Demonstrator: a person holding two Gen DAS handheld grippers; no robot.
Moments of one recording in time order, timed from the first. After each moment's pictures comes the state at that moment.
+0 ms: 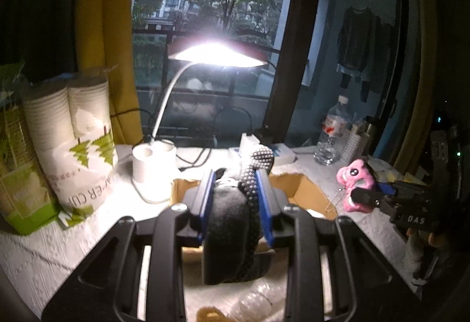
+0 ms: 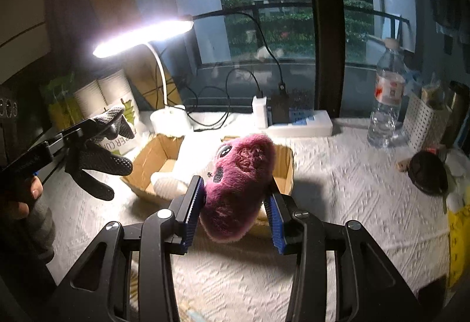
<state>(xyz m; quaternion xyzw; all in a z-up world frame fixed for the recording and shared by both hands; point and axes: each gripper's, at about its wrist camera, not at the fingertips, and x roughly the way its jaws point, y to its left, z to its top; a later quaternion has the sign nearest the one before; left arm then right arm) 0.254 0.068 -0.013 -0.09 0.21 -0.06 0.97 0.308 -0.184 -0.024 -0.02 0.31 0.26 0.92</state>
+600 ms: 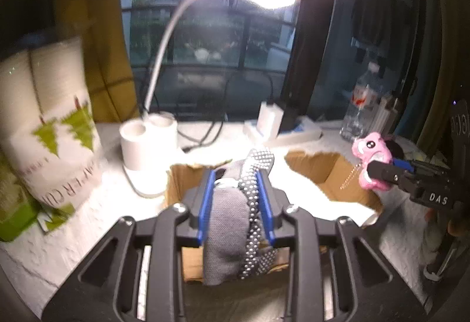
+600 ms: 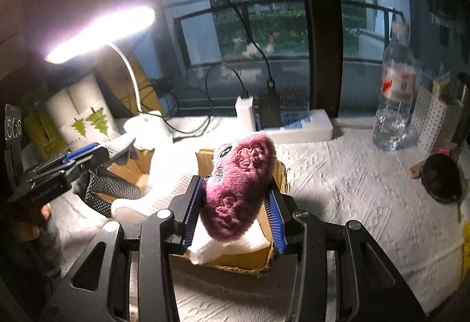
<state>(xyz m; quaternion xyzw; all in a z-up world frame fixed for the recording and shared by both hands) 0.329 0.060 -0.074 -0.07 0.29 -0.04 0.95 0.368 -0.177 -0.062 0.00 0.33 0.24 0.91</state>
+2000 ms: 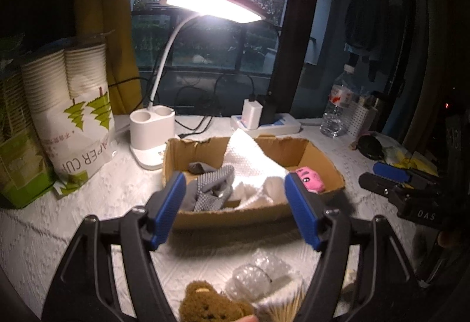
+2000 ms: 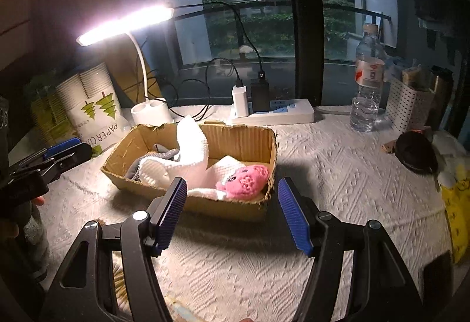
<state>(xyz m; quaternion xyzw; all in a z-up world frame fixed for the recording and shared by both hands) 0.241 0.043 -0.048 -0.08 0.27 -0.04 0.96 0.287 -0.193 -0.051 -0.02 0.31 0.21 0.93</state>
